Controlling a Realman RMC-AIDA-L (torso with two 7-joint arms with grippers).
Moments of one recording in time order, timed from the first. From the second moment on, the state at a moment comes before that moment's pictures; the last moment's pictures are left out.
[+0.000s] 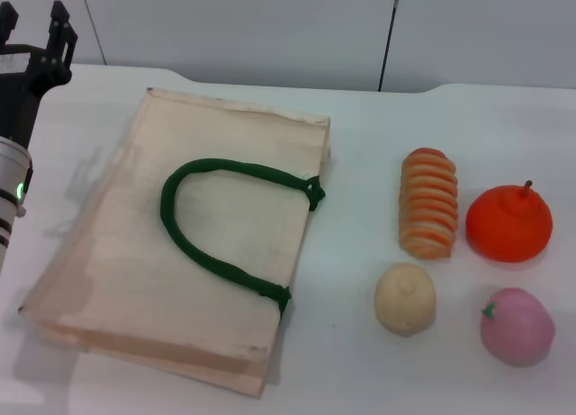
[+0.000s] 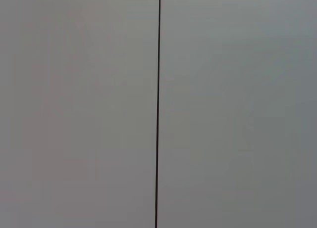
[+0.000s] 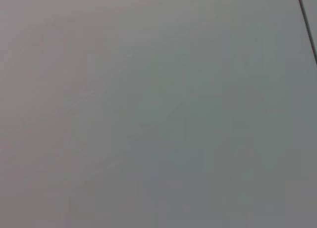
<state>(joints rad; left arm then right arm) -0.57 -2.03 2.85 0.15 -1.64 1.34 -0.14 0.57 2.02 -0.73 -0.11 2.51 1.15 -2.66</state>
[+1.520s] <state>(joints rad) -0.58 -1.97 2.86 -0.04 -1.28 1.35 -1.00 0.57 2.01 -0.74 -0.22 2.24 1.07 -2.39</state>
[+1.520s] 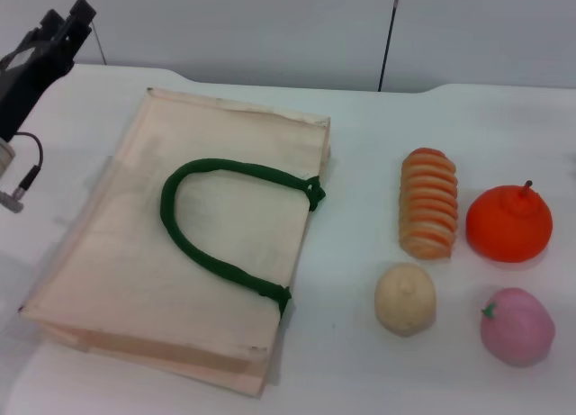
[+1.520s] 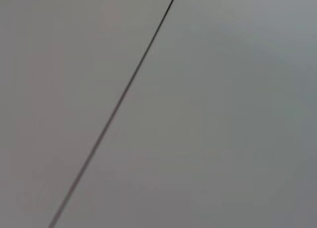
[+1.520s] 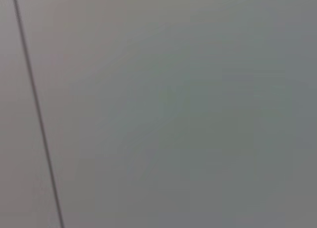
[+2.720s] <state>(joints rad) -0.85 -2.02 2.86 -0.83 -0.28 1.56 -2.06 0.56 2.01 -0.73 -0.27 2.18 1.06 -2.32</state>
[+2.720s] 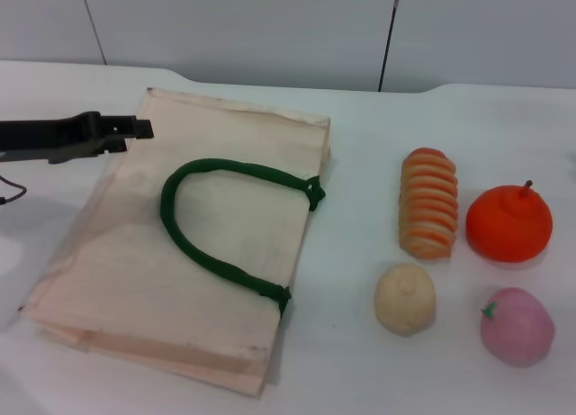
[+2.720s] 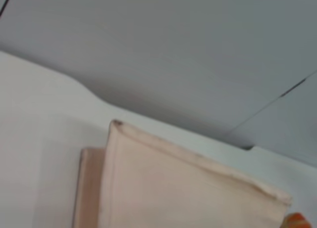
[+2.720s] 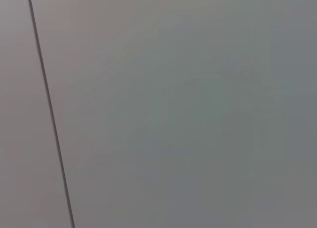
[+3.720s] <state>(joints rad) -0.98 -1.98 2.86 -0.64 0.04 1.38 -2.14 0.56 2.02 -0.71 -0.27 2.18 1.06 -2.32</state>
